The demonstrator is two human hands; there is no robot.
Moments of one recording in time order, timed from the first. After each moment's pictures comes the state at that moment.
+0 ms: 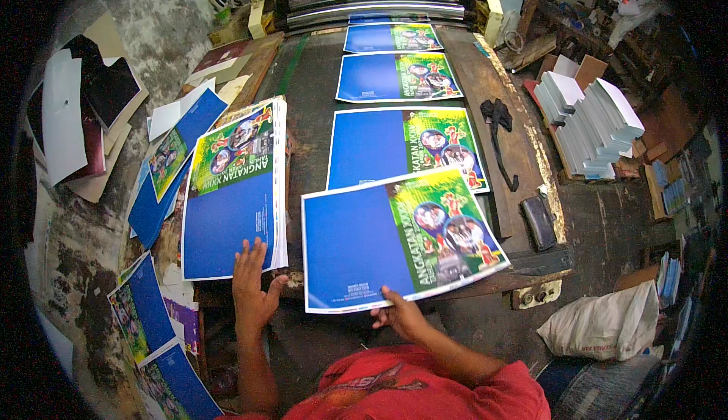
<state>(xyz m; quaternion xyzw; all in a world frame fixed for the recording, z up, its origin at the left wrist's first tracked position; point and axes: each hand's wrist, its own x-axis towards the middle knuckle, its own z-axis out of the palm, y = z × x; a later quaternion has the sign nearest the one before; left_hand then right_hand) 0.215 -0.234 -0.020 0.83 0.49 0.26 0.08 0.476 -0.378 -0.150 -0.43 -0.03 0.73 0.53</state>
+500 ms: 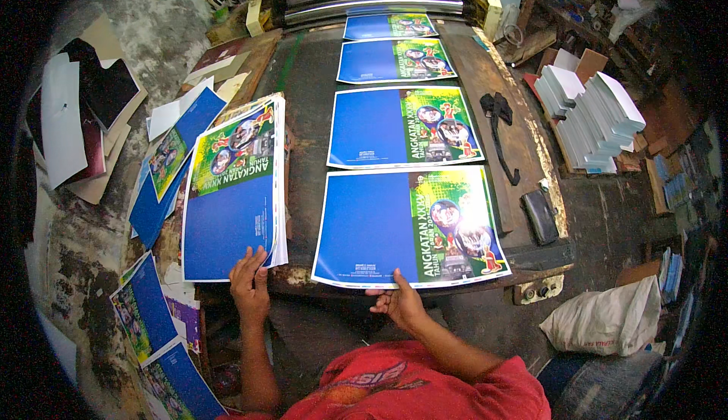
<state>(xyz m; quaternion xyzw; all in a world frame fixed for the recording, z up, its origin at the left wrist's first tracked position) 0.200 -0.233 -0.048 0.77 0.51 0.36 0.13 0.474 -0.363 -0.149 -0.41 -0.01 0.72 0.56</state>
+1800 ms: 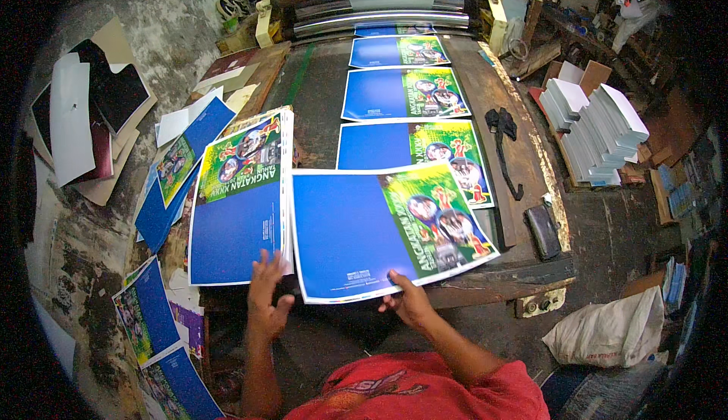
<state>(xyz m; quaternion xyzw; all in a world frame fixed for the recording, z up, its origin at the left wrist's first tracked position) 0.221 -0.245 -0.020 0.83 0.42 0.32 0.18 0.495 -0.336 -0.121 -0.40 -0.05 0.70 0.59</state>
